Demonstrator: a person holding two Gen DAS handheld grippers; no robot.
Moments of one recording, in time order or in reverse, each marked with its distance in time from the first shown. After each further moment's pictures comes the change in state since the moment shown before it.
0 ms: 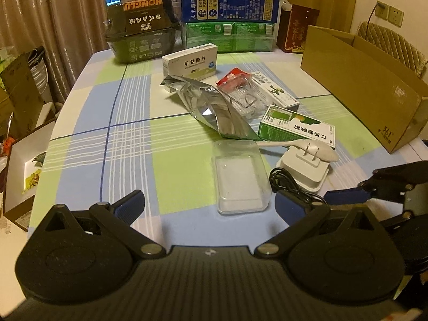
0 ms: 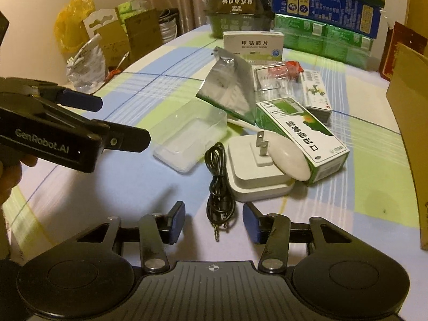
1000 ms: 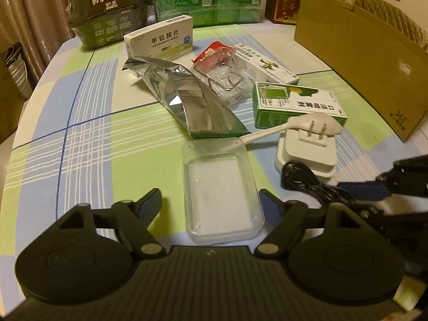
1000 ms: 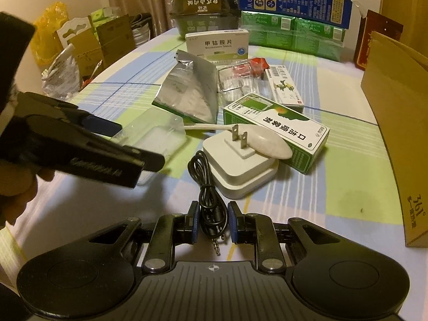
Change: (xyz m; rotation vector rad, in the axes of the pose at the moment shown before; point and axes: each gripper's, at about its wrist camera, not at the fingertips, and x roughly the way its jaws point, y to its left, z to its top) left arm 0.070 -0.022 0.022 0.047 0.110 -0.031; right arm 0.000 -0.025 0.005 0.065 -0.014 -0.074
